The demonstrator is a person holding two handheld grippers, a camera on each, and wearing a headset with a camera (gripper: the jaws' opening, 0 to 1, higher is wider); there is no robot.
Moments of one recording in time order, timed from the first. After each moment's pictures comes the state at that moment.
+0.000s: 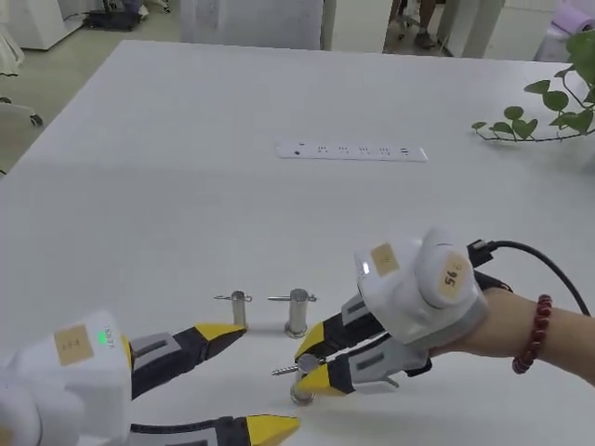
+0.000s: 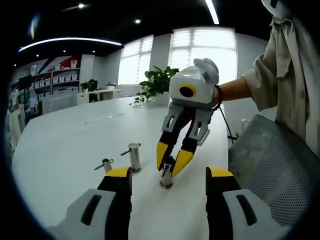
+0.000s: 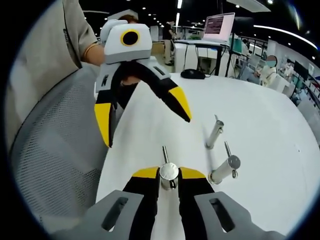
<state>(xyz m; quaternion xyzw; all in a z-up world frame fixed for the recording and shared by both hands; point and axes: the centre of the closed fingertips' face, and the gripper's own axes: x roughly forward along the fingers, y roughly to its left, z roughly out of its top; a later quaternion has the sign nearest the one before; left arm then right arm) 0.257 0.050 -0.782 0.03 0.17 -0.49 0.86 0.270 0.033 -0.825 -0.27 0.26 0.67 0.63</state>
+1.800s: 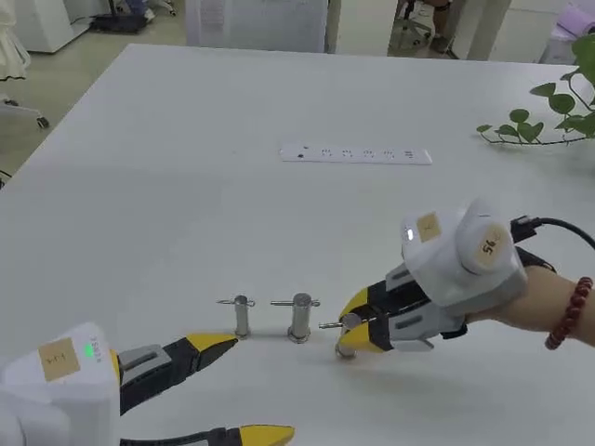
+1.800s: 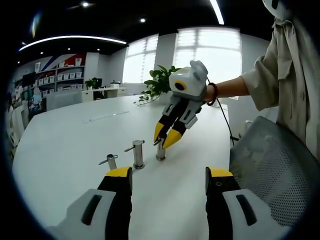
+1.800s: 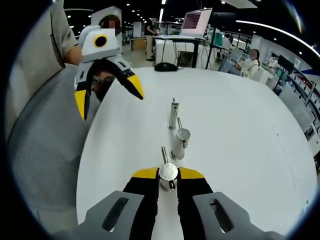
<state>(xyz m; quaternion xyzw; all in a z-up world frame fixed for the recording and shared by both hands) 0.254 0.059 -0.783 0.02 0.17 -0.47 0.87 0.329 -0.013 -0.822 -0.29 0.28 0.61 0.68</state>
